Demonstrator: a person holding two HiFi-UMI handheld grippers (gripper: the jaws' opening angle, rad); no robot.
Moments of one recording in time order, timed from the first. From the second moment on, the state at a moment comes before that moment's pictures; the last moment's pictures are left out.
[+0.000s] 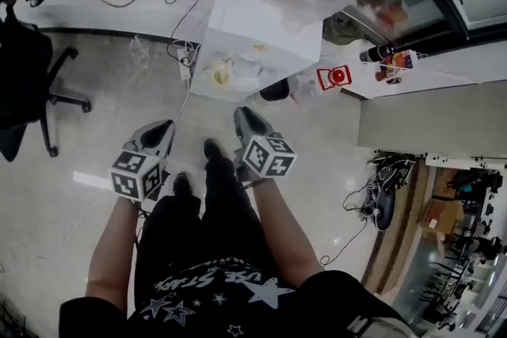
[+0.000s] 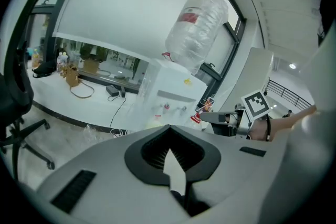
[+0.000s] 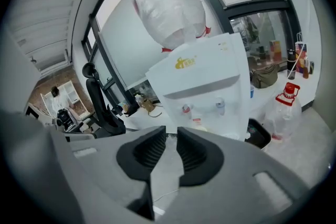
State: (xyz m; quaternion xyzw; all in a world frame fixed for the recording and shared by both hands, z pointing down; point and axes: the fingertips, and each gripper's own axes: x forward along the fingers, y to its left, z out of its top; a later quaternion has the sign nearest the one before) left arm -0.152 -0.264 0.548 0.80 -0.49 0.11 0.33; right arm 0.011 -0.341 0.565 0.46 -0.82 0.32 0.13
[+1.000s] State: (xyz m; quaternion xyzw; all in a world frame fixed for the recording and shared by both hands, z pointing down) left arm -0.131 -0.184 0.474 0.82 -0.47 0.10 0.32; right arm 0.039 -0.232 0.470 0.44 -0.84 0.28 0.14
